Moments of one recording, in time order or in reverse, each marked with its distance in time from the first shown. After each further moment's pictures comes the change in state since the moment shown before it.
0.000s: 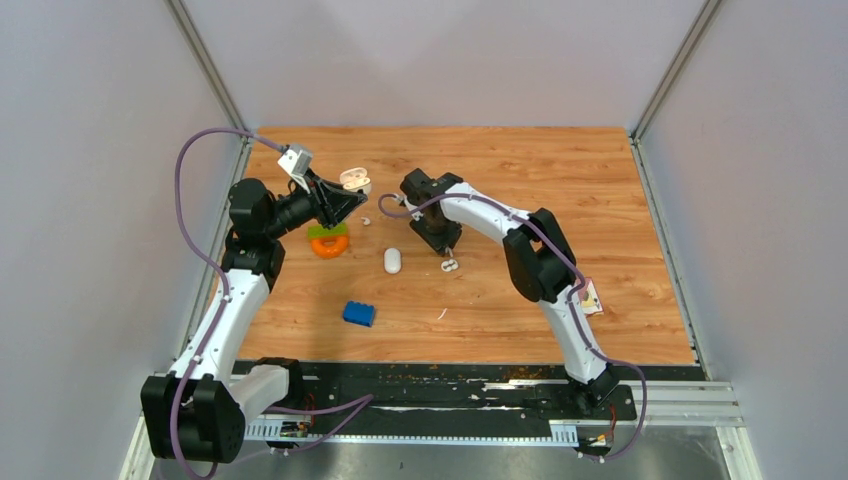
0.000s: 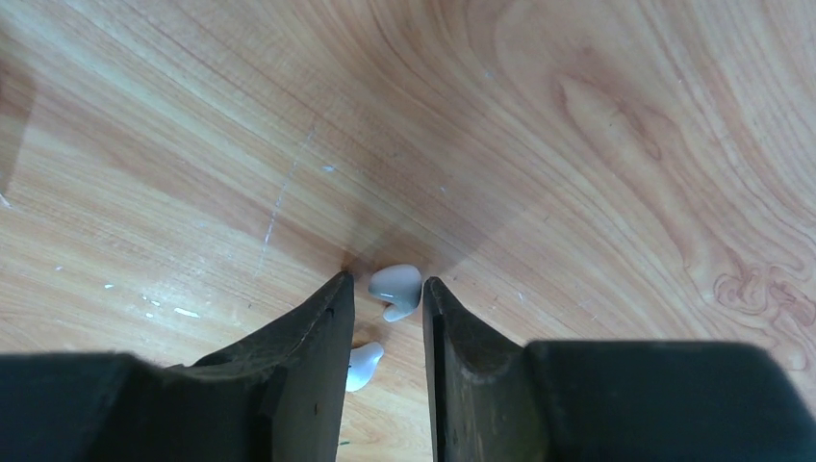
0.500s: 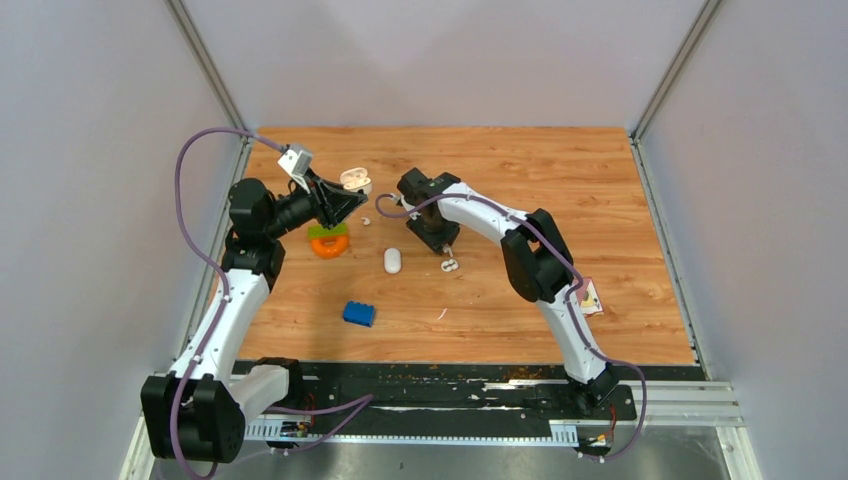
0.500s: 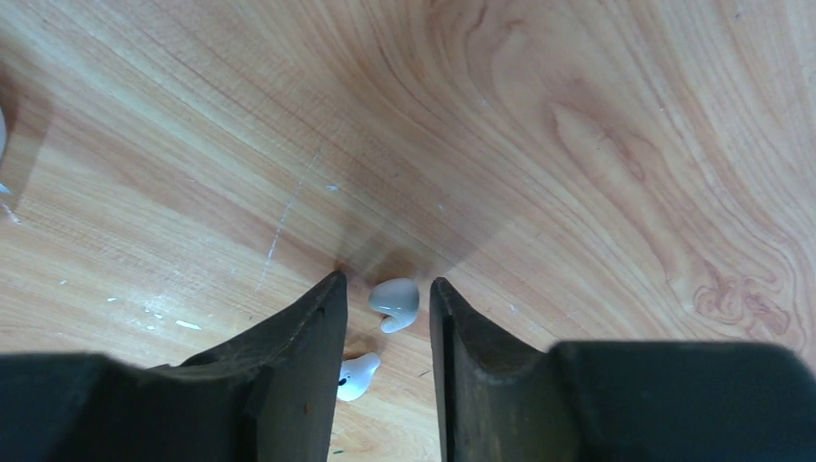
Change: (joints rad) left arm 0.000 0.000 0.002 0.003 0.007 -0.001; right arm 0.013 0.011 0.026 -0.003 0.017 -0.023
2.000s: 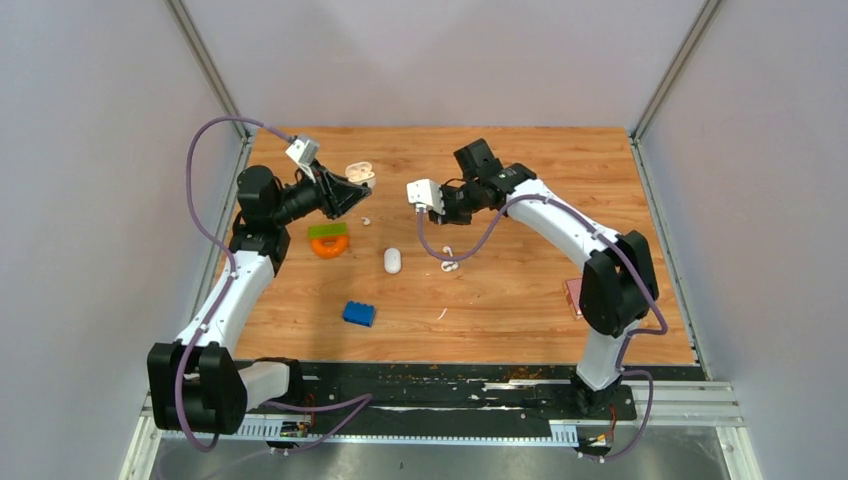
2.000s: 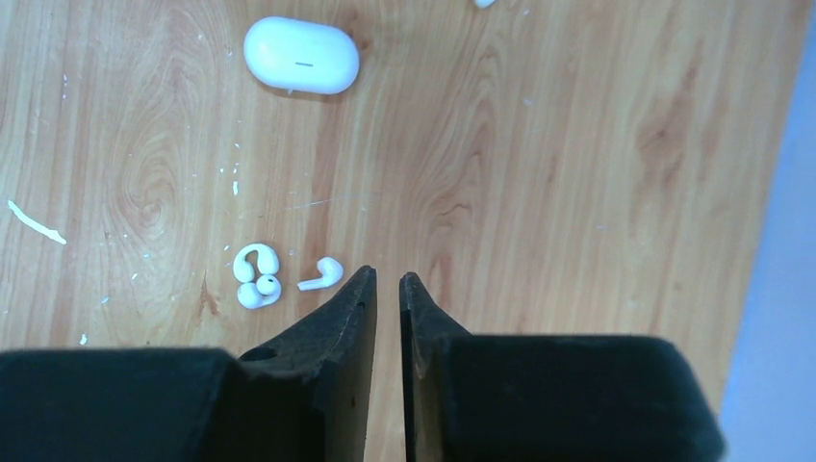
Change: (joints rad) left arm 0.001 0.133 0.051 0.035 0.018 -0.002; right arm -0.144 -0.543 -0.411 0.329 -0.678 -1.015
